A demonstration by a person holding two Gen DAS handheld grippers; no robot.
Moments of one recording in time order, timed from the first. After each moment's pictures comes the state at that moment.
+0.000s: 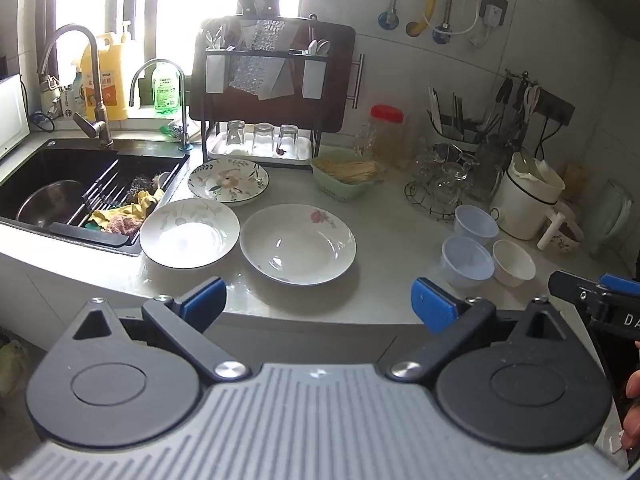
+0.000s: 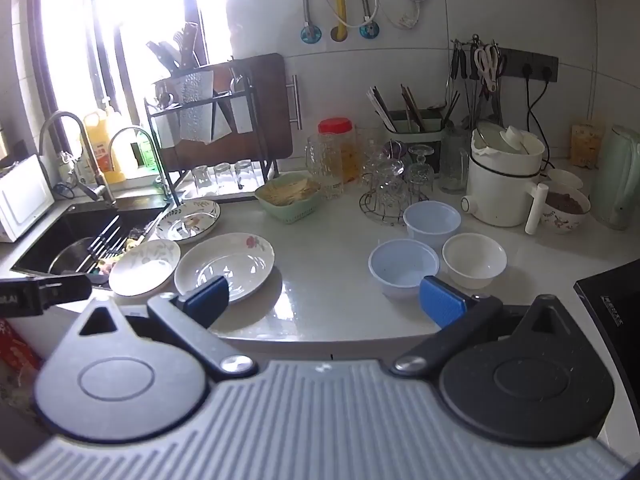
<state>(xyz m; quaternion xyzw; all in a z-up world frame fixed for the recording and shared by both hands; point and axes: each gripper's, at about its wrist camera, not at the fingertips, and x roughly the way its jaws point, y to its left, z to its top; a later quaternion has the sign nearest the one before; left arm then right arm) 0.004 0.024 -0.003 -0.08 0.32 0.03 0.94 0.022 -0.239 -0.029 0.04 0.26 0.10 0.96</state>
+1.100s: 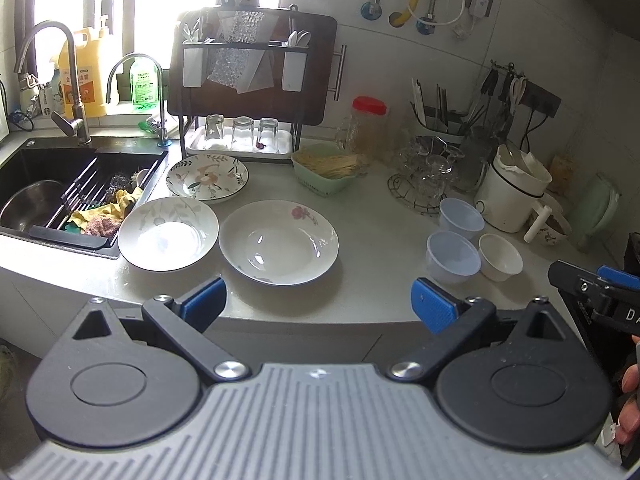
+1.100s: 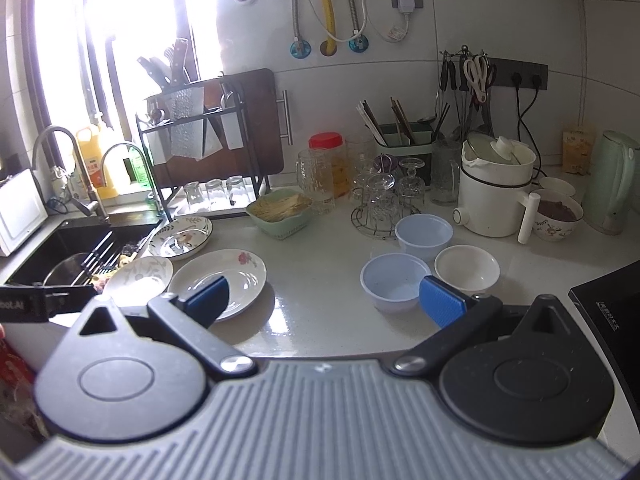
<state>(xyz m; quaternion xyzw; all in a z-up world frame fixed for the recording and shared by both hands) 0.020 0.022 -0.013 -0.08 0.33 0.00 0.94 0.025 -0.245 -0.025 0.05 0.25 0.08 0.96</state>
